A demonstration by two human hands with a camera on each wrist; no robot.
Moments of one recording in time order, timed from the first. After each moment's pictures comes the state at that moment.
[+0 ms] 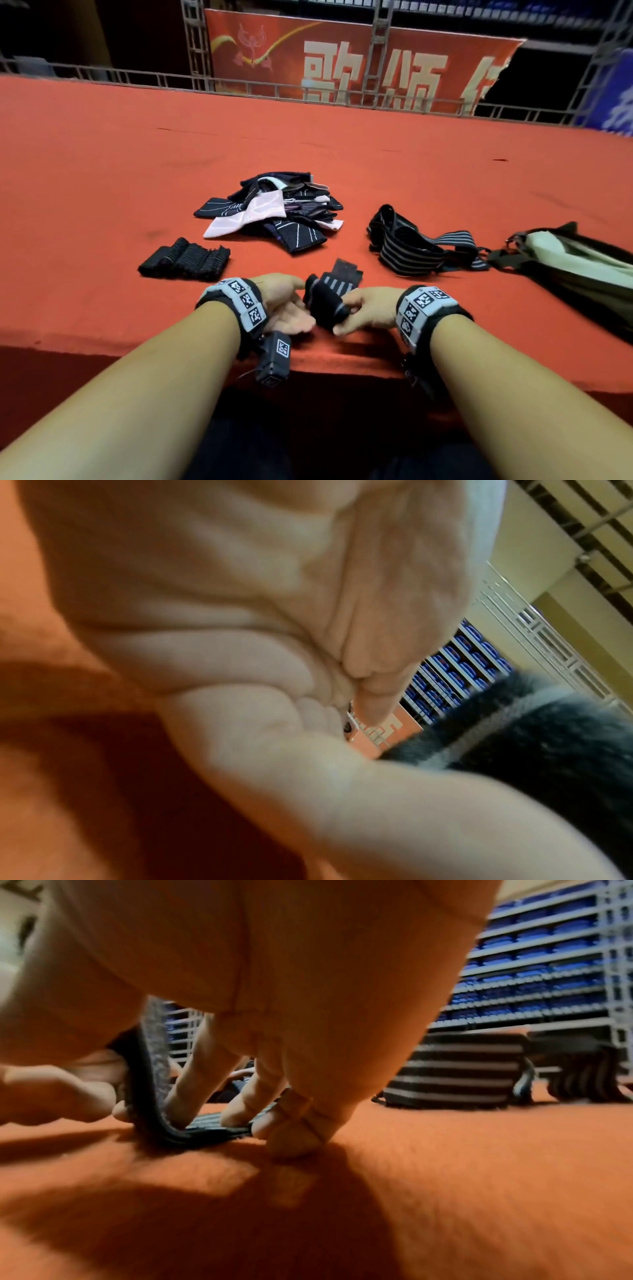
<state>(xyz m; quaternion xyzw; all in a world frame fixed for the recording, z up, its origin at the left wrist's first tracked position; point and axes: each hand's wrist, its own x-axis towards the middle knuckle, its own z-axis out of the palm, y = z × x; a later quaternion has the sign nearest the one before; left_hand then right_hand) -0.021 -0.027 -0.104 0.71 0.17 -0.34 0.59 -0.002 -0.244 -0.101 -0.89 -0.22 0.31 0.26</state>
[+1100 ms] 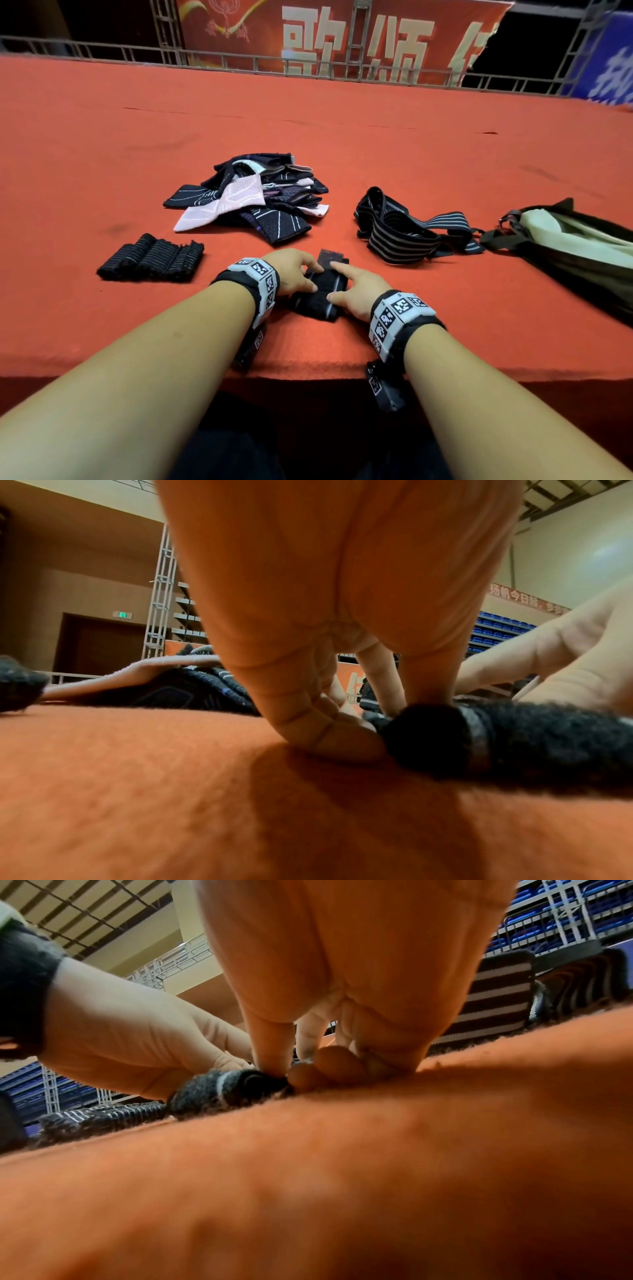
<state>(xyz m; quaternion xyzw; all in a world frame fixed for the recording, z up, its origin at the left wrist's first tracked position) 0.044 -0.053 -0.106 0.96 -0.12 -0.13 0.21 0.010 -0.238 -0.119 -0.95 -0.05 0.10 0.30</state>
